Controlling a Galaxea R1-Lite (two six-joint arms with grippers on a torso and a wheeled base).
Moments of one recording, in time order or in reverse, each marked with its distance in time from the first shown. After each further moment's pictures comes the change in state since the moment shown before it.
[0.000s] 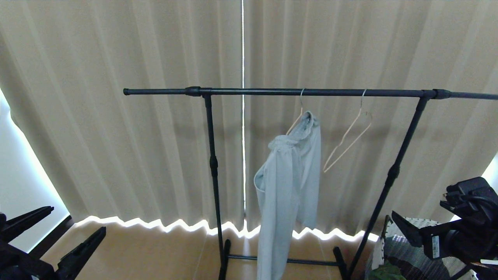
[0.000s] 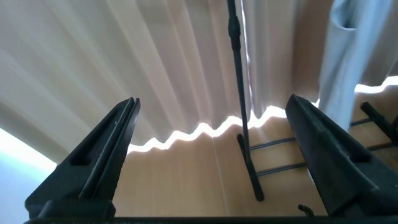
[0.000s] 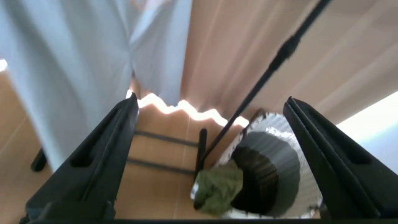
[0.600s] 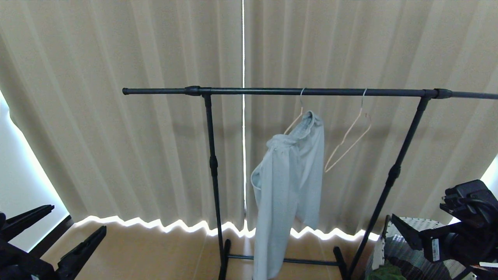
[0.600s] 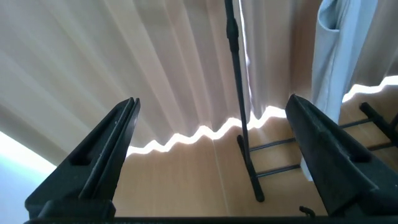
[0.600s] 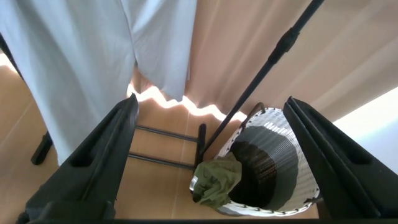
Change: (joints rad) left arm -0.009 -0.001 -0.007 -0.001 -0.002 0.003; right arm 0.000 0.004 0.014 0.001 0.000 -0.002
